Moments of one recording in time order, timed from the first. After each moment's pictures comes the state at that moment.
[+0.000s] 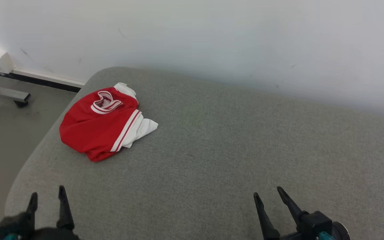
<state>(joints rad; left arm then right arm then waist) -0.02 0.07 0.15 0.27 -0.17 0.01 -0.23 -0.03 -0.05 0.20 0.33 0.12 0.13 -0.25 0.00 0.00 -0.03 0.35</state>
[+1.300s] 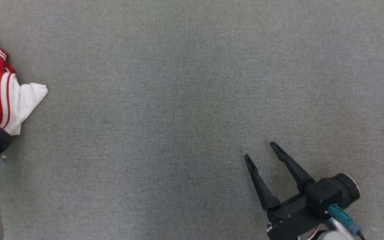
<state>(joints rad) -0.83 0.31 0.26 0.92 -0.43 0.02 0.25 -0.12 -0.18 0.32 -0.05 0.12 0.13 -0.06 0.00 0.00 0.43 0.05</state>
